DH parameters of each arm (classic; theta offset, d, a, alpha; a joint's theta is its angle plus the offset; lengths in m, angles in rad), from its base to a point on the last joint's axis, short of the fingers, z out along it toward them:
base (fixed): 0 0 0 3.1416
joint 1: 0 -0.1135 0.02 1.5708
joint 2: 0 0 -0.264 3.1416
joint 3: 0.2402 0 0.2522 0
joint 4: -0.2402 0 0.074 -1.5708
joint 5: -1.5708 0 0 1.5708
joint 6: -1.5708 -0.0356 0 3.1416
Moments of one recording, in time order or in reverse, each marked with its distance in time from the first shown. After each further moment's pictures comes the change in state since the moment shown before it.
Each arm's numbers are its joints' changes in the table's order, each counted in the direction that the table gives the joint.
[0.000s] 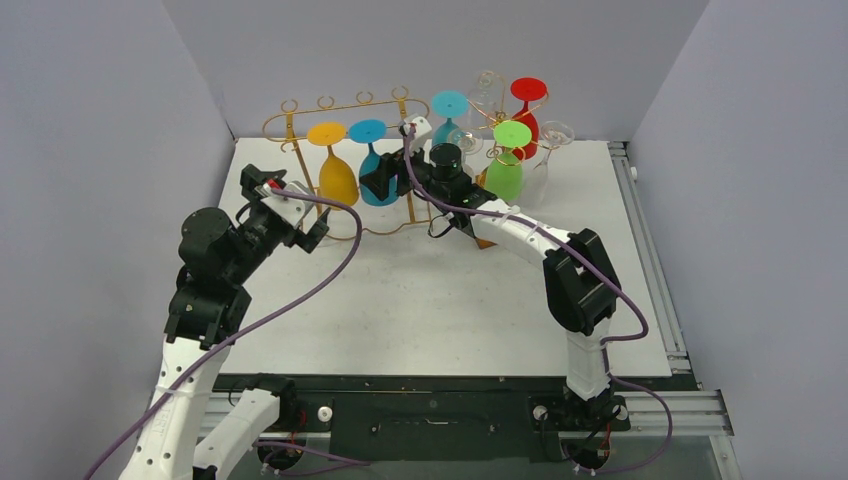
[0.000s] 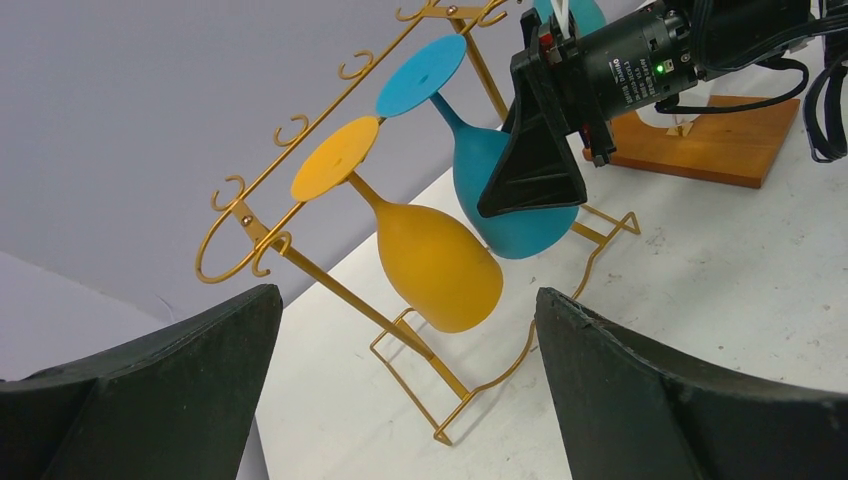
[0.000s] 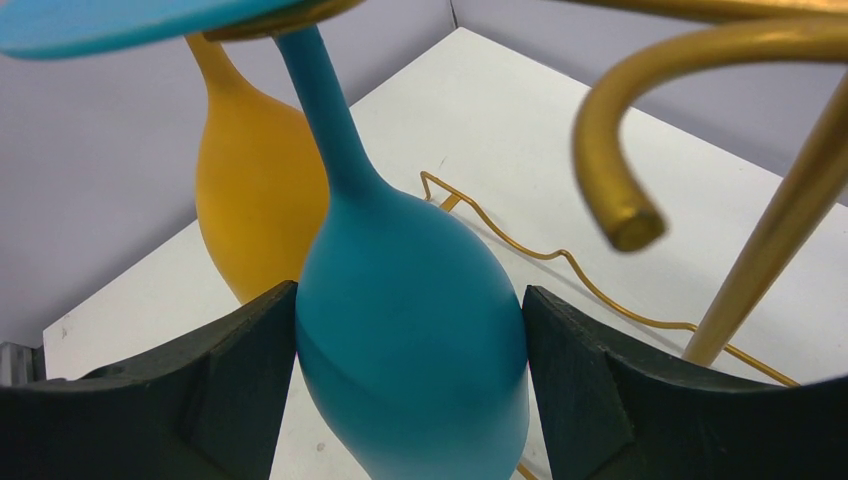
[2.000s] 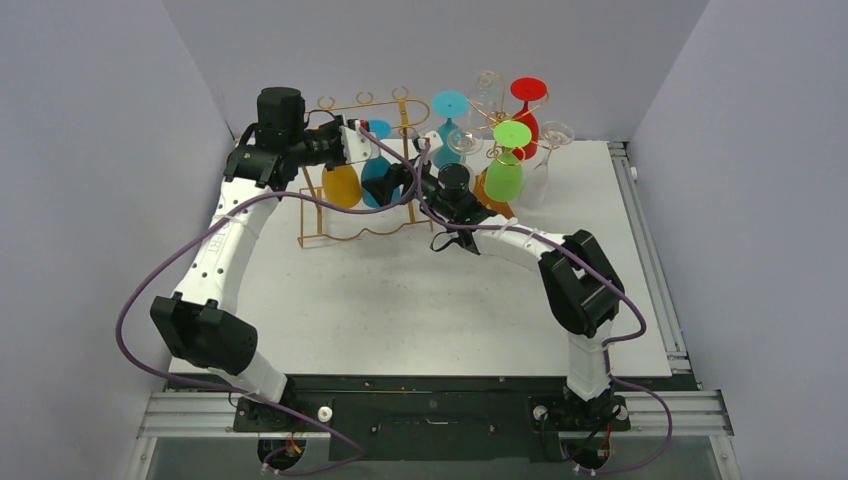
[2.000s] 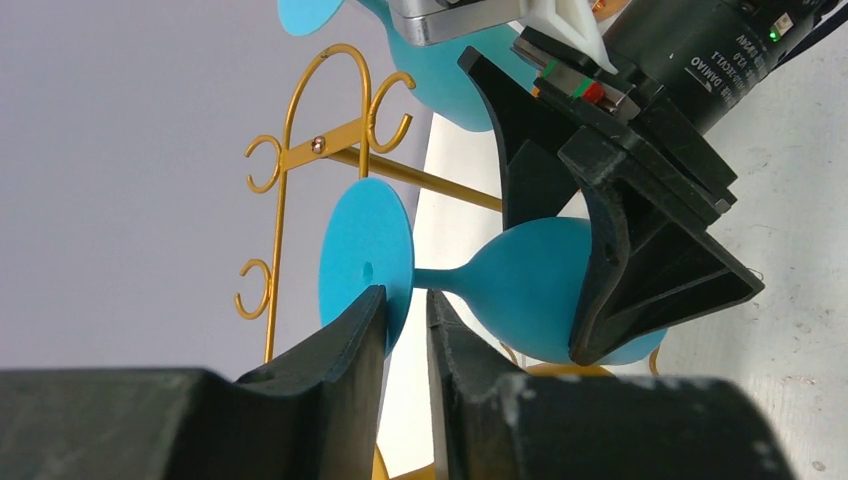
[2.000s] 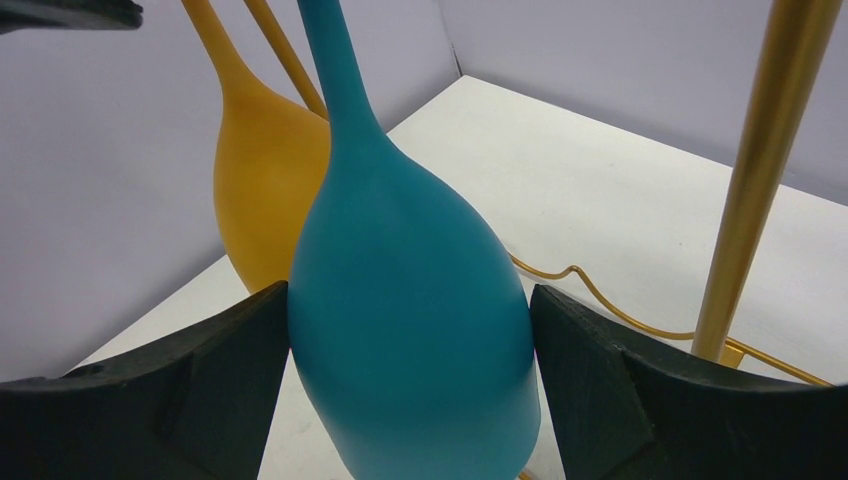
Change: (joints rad) left arm 0.019 0.801 0.682 -0.322 -0.401 -0.631; right arm -0.013 -0.019 -0.188 0.301 -0.040 -0.090
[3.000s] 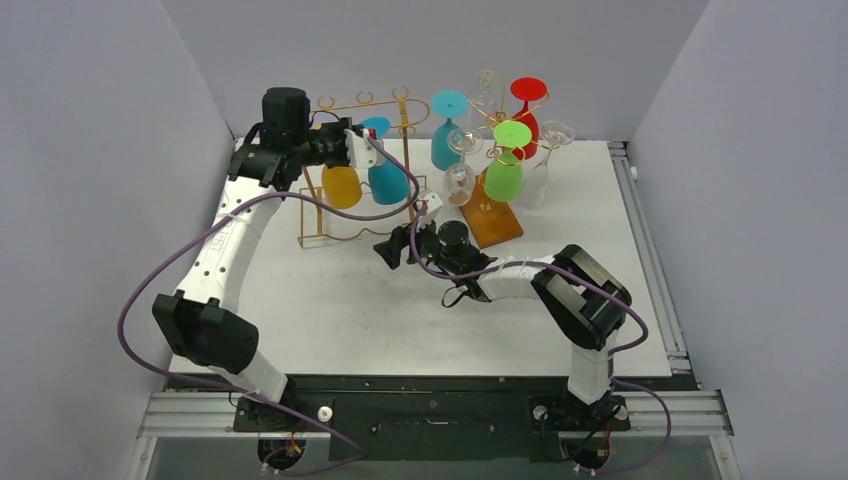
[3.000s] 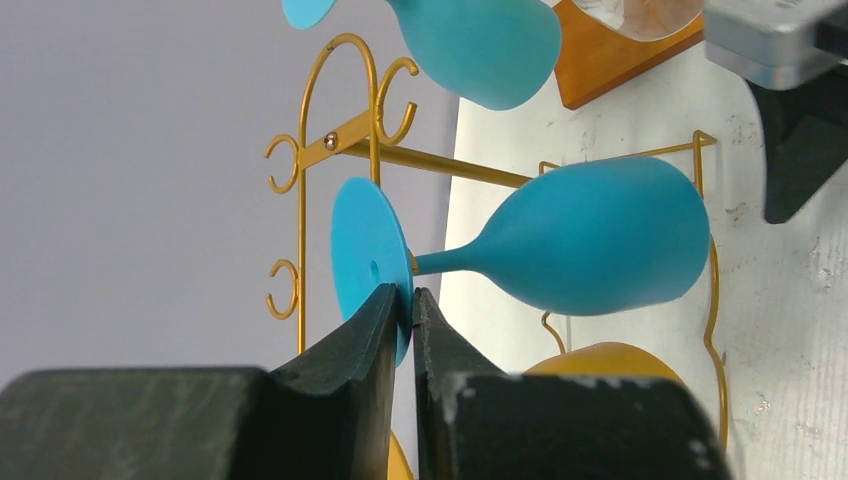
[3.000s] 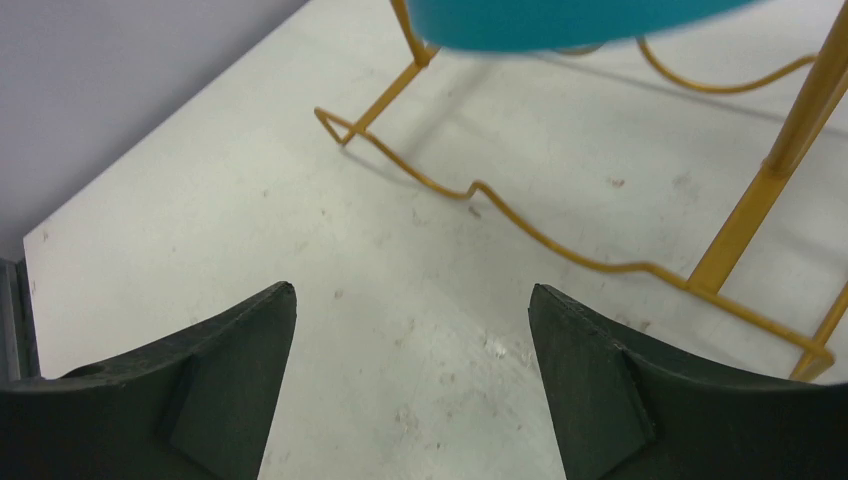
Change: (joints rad) left arm 0.017 0.012 0.011 -0.002 0.060 -0.121; right arm -0.091 -0.083 -0.410 0.174 -0.096 0.023
